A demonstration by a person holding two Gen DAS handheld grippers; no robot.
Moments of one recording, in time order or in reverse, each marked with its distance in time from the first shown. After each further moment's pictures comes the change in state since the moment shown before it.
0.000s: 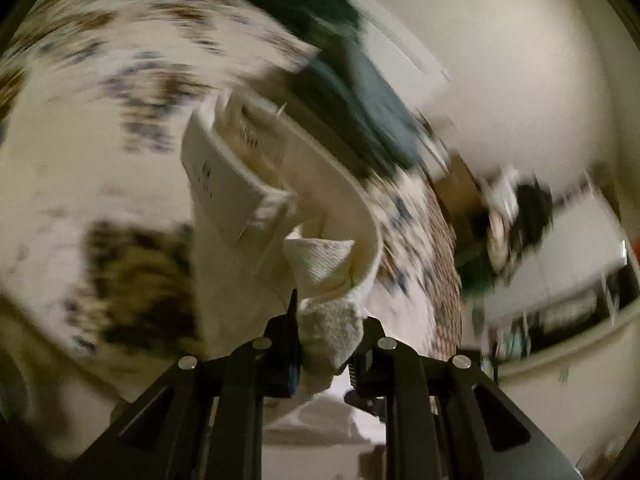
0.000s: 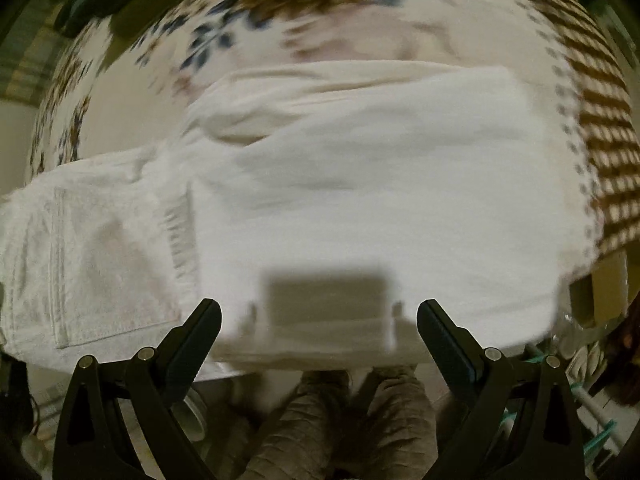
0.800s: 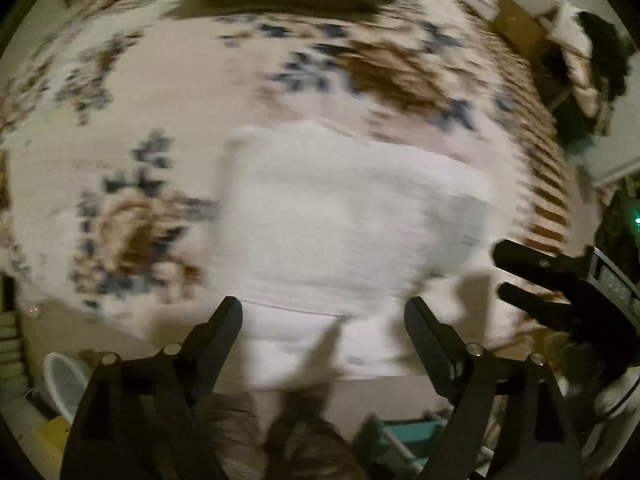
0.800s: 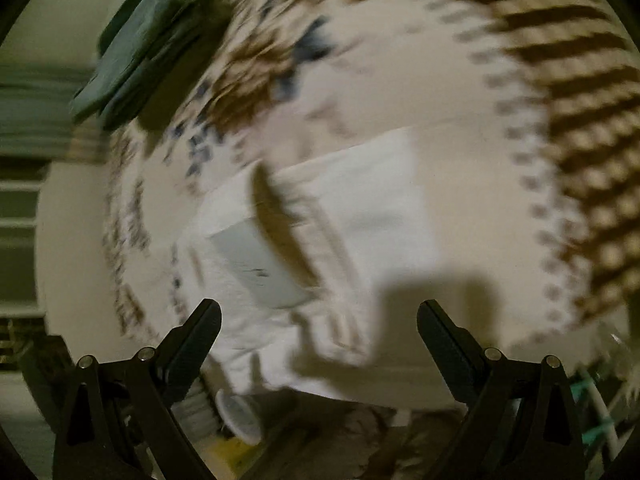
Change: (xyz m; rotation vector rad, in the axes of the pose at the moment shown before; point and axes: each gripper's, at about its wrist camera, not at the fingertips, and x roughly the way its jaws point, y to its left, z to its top) left arm 0.117 -0.063 -0.056 0.236 0.379 0.498; right arm -0.010 -0.096 0.065 0.008 0.007 0.396
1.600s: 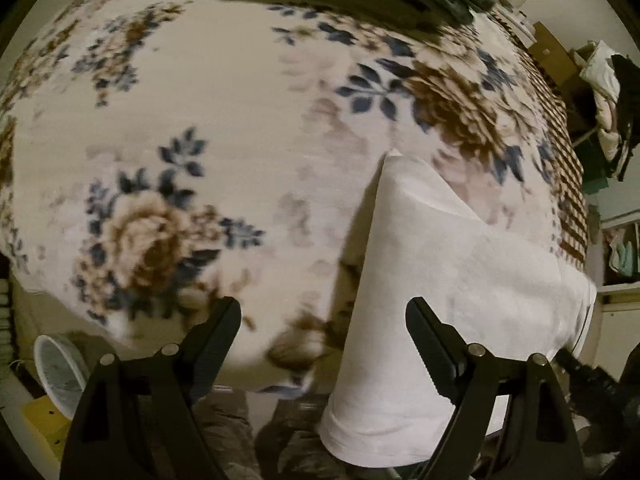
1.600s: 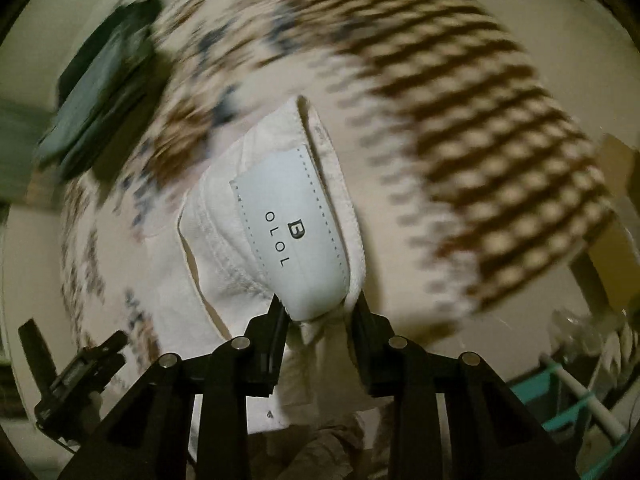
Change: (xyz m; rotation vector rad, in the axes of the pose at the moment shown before) left arm 0.022 0.034 0.030 -0.130 0.012 -0.046; right arm -0.096 -0.068 -0.045 0.214 -0.247 -0.266
